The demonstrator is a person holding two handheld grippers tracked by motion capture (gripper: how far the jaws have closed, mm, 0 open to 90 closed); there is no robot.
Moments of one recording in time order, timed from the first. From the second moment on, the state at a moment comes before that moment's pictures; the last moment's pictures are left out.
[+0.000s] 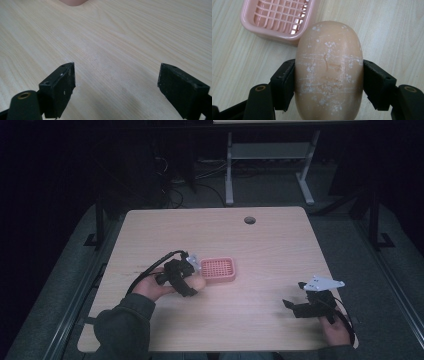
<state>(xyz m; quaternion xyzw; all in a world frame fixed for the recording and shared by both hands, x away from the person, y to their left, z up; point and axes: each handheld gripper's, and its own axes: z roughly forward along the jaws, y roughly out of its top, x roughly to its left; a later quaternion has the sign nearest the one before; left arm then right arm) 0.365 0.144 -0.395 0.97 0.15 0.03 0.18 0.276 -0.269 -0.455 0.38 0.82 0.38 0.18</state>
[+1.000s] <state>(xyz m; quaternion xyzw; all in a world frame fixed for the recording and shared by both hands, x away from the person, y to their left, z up) 0.387 0.124 -0.385 0.97 0.14 0.03 0.18 0.275 -0.271 -0.455 0.38 0.82 0.38 0.19</state>
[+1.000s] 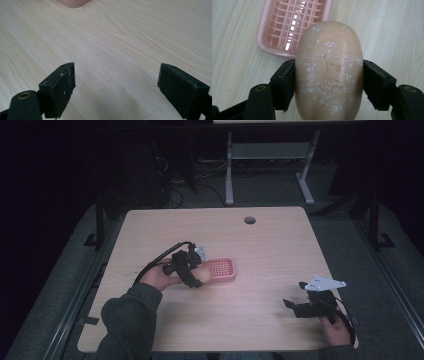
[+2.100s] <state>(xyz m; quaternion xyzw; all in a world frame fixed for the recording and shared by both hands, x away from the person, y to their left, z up) 0.415 0.098 -0.378 0.98 0.12 0.03 0.17 0.275 -0.274 -0.455 0.38 0.82 0.39 0.19</state>
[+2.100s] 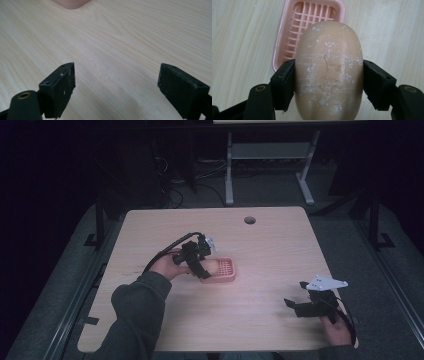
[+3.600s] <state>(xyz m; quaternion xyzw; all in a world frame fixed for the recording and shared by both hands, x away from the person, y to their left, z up) 0.446 0.071 -0.388 0.98 0.12 0.02 0.16 0.275 -0.276 -0.455 0.38 0.82 0.39 0.18</state>
